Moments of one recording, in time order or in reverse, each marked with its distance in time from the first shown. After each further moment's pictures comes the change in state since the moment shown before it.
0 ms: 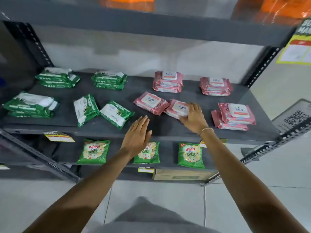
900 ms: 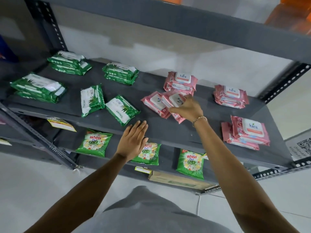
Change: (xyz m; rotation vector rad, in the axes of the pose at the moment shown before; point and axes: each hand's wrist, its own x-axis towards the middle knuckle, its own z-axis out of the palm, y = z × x) left_hand -0.017 -0.016 0.024 0.179 0.197 -0.029; right_hand 0.055 -0.062 -0.015 0.169 -0.160 0.123
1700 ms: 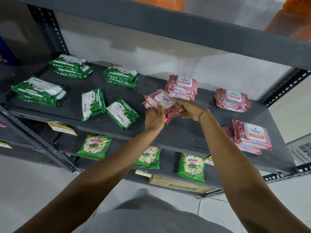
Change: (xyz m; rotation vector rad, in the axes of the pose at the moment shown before) left_hand 0.124 0.057 -0.051 -1.048 -0.011 -0.897; right_hand 0.045 0.010 0.004 0.554 -0.367 0.224
